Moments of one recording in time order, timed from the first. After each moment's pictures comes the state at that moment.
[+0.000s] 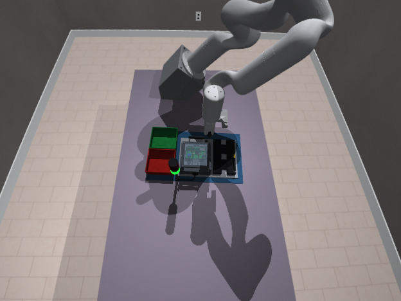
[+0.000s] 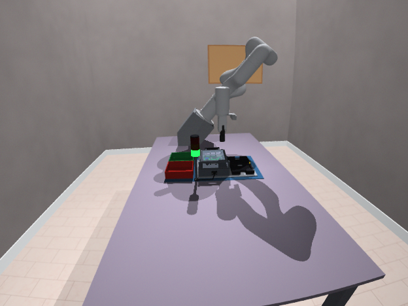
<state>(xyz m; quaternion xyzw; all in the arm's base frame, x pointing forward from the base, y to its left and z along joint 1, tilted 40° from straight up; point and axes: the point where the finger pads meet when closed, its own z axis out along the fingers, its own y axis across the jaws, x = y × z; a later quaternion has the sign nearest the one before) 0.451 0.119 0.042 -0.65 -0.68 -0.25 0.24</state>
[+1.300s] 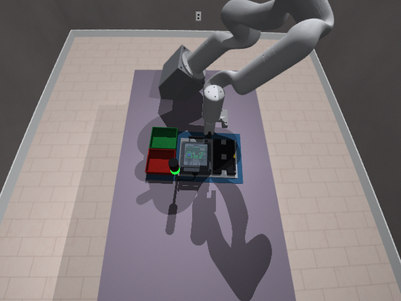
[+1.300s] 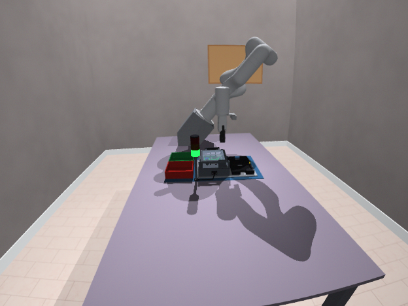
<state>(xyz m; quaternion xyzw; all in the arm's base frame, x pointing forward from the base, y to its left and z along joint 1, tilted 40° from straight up) 0.451 0.119 0.042 -0.65 -0.68 -0.25 0.24</state>
